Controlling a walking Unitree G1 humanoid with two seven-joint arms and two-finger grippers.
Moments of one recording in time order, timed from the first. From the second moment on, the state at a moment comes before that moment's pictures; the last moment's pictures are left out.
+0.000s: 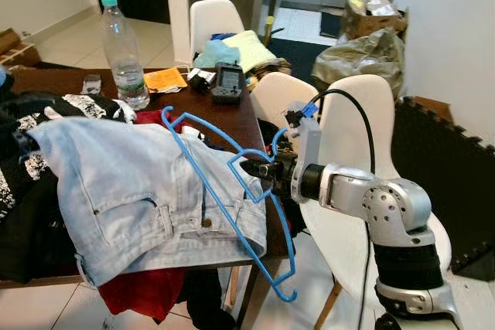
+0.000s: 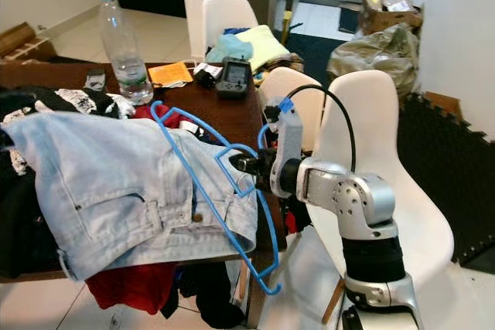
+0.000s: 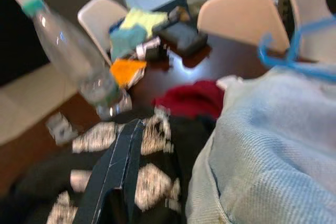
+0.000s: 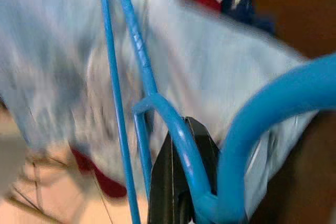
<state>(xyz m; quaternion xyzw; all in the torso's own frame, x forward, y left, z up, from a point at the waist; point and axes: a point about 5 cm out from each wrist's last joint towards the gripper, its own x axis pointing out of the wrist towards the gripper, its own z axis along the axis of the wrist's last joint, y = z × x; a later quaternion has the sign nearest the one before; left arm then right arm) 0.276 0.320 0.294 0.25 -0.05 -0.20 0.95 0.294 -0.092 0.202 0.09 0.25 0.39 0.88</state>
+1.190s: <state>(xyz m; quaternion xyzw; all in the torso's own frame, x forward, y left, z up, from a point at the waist) 0.353 0.210 0.283 0.16 -0.18 -0.20 0.95 0.308 -0.012 0.171 0.02 0.32 0.29 0.90</state>
